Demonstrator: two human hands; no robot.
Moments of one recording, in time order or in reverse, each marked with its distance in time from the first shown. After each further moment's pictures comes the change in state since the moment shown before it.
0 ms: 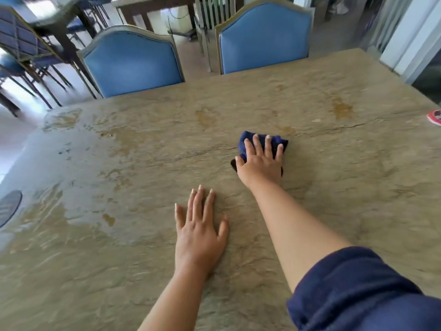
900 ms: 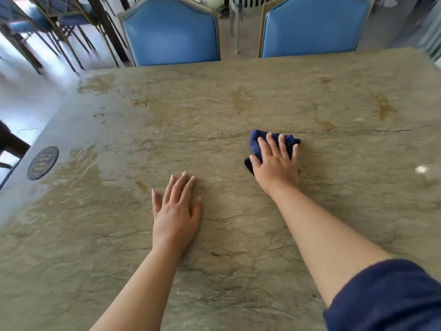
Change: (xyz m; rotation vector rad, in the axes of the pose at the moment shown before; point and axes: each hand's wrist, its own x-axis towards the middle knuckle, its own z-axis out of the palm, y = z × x) left_hand -0.017 -0.102 -0.034 -0.072 0.070 -0.154; right_hand -0.031 -0.034 0.014 -0.019 0.045 -0.172
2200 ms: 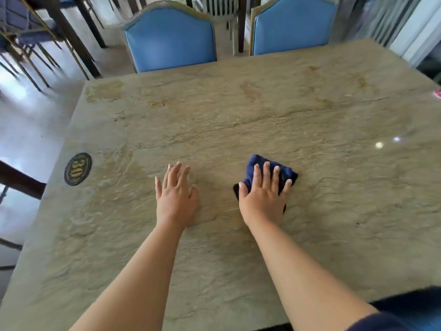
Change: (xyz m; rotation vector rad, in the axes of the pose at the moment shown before) left_hand 0.007 -0.123 -0.059 -0.075 -0.061 0.109; right_hand -0.159 -0.171 0.012 0.055 0.034 0.374
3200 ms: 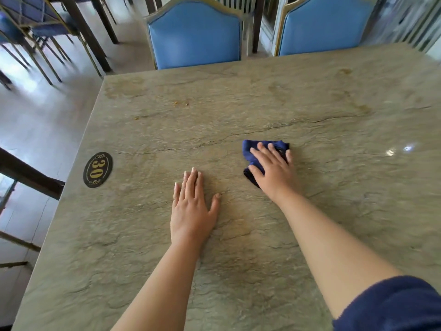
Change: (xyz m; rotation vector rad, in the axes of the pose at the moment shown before) left_hand 0.005 -0.039 0.001 0.069 -0.013 0.017; right_hand 0.087 -0.042 0.014 0.071 -0.020 -0.383
